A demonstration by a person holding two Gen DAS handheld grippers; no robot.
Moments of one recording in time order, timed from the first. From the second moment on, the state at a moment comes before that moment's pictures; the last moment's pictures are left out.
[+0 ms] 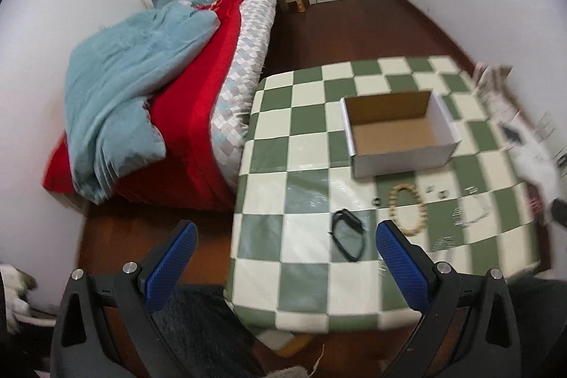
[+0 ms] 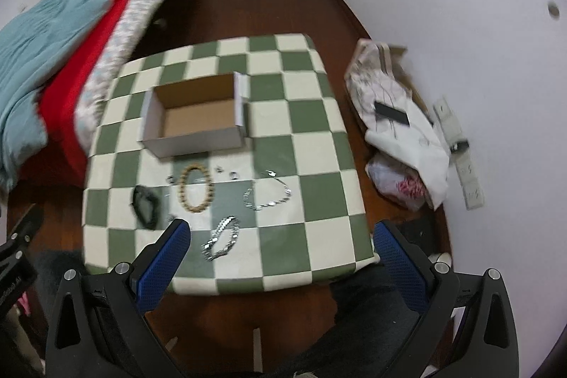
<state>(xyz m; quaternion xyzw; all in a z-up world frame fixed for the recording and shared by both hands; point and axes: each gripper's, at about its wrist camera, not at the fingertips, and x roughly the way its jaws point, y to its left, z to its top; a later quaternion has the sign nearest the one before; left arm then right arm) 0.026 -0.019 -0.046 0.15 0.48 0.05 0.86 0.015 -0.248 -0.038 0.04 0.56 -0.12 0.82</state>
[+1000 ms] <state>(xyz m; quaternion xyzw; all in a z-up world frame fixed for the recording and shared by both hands) 0.049 -0.051 -0.198 0.15 0.60 0.04 0.79 0.029 -0.218 -0.267 0.05 0.63 -0.10 0.77</state>
